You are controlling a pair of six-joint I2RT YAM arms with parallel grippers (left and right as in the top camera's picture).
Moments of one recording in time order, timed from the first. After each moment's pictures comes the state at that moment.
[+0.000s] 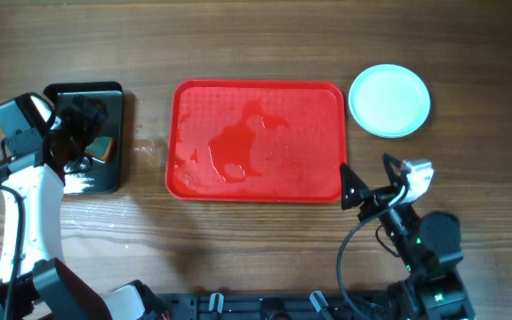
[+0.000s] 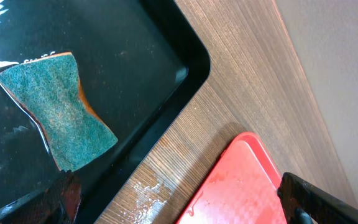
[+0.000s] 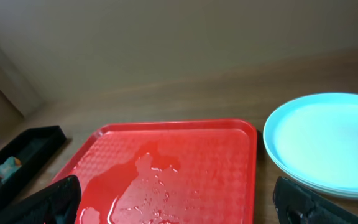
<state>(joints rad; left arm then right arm) 0.43 1.44 0.96 -0.42 0.34 -0.60 0.23 0.30 0.17 -0.02 -0.14 0.31</state>
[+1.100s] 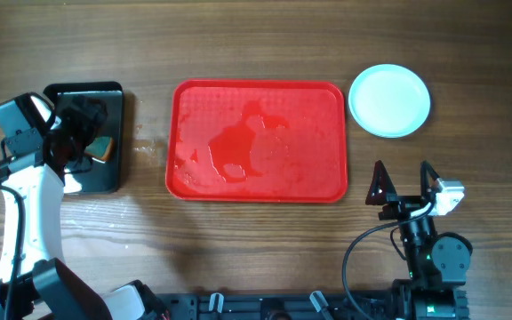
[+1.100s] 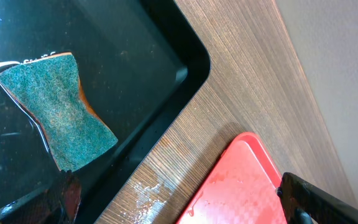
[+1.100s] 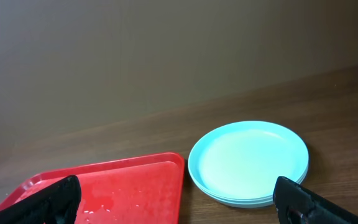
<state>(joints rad) 0.43 1.44 0.96 -0.42 0.34 -0.60 -0.03 0.02 0.01 0.00 -0.12 0.28</state>
